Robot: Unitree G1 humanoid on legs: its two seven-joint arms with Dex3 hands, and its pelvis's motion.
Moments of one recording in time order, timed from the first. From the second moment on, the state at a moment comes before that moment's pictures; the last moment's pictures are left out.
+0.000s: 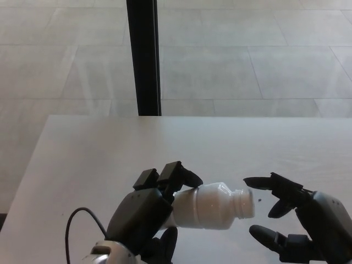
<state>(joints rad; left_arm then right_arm) -0.15 0.25 -0.38 0.03 0.56 -0.10 0.03 0.03 -0.30 0.11 -0.09 -0.54 -0.25 -0.05</state>
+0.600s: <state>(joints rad) -0.13 0.24 -0.40 0.04 0.57 -0.11 0.04 0.03 -0.30 0.12 -0.08 -0.53 -0.26 -0.06</state>
